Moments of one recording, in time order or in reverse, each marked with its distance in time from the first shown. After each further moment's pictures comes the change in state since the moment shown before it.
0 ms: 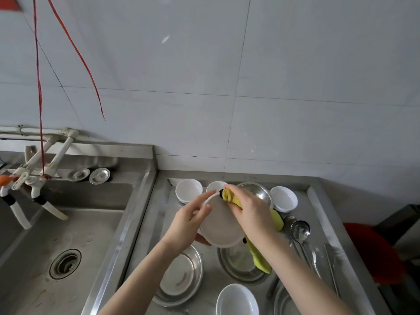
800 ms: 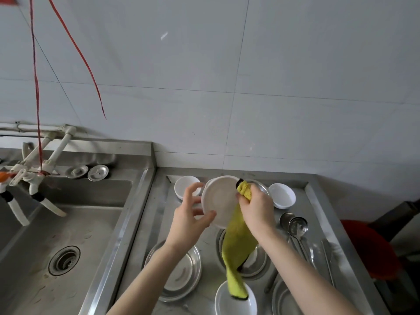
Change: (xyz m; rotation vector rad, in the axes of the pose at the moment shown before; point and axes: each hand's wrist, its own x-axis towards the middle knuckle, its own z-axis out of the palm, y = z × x) left_hand 0.003 -0.019 0.008 0.191 0.182 0.192; right_hand 0.003 0.007 0.002 0.084 0.040 0.463
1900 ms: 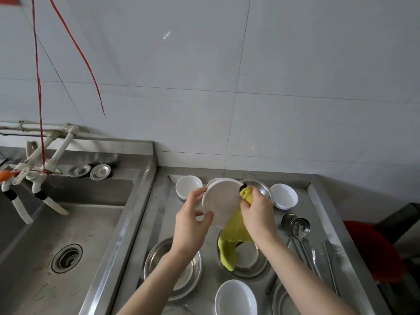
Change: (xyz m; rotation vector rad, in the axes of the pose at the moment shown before) left_hand -0.004 -0.009 0.014 0.153 0.169 0.071; right_hand -0.006 0.000 0.000 0.006 -0.011 0.020
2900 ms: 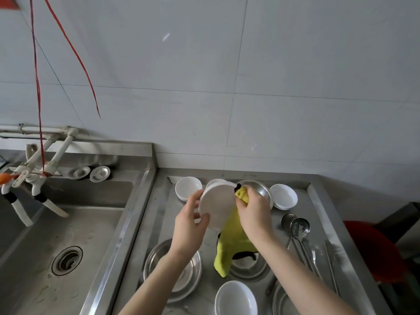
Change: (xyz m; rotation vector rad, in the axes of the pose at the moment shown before) left_hand 0.004 -0.014 0.002 -0.002 -0.072 -0.025; right_hand 0.002 0.004 0.006 0.089 0.029 -0.088
